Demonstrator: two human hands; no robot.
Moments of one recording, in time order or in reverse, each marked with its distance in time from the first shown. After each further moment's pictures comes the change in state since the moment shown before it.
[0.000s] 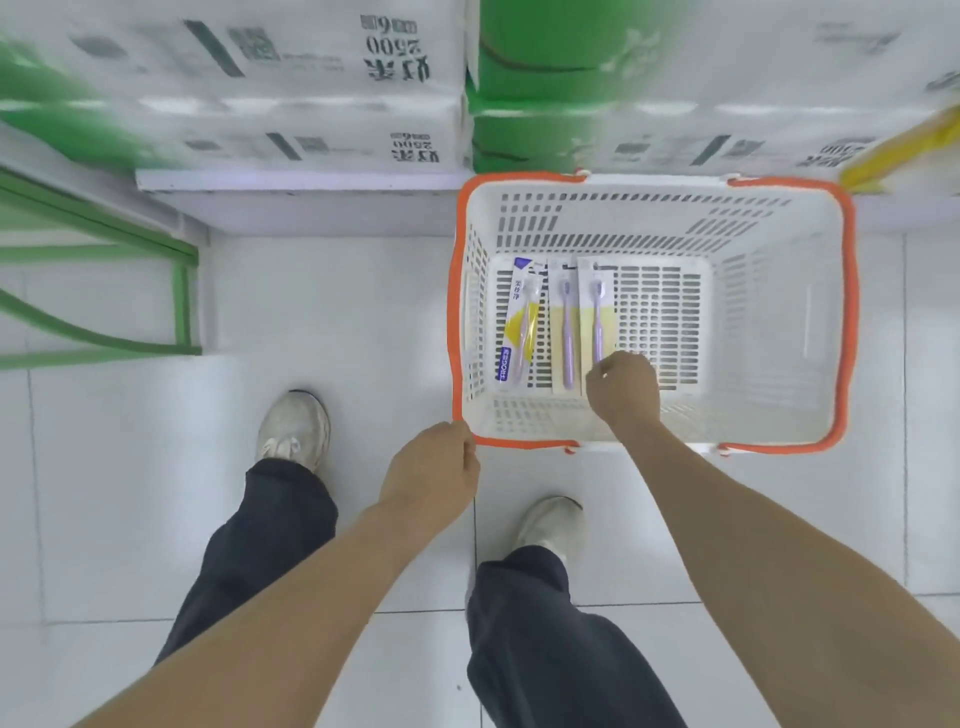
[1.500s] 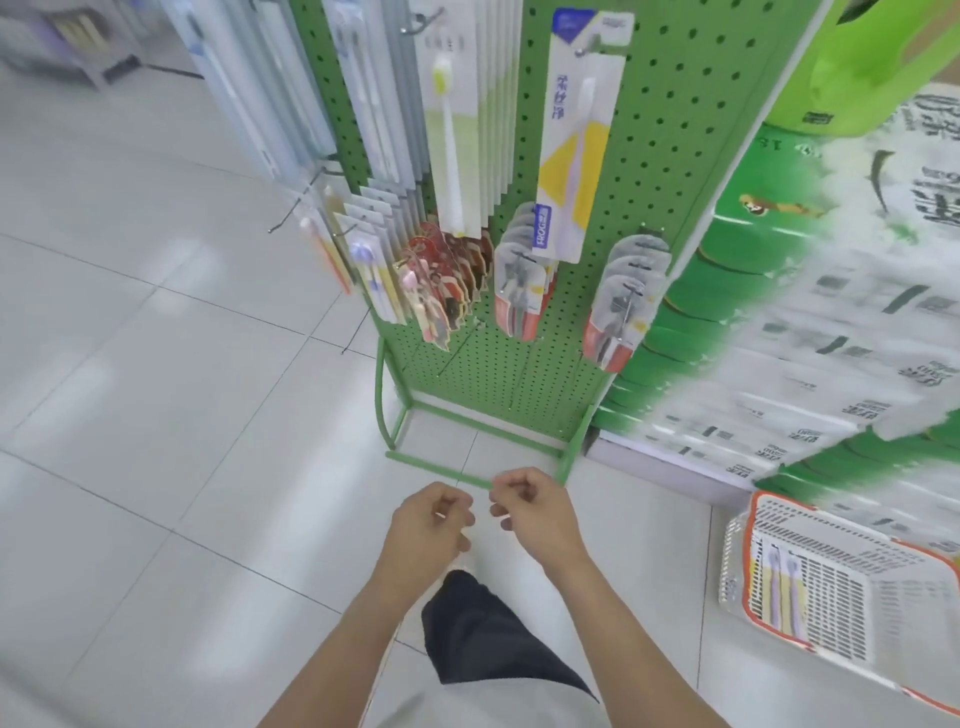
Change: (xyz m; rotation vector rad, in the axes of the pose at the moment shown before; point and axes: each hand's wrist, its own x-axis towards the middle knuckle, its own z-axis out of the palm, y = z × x) left_hand -0.589 -0.409 -0.451 -1.019 0.566 -0.115; right_hand -0.798 -0.527 0.034 0.589 -0.431 -0.573
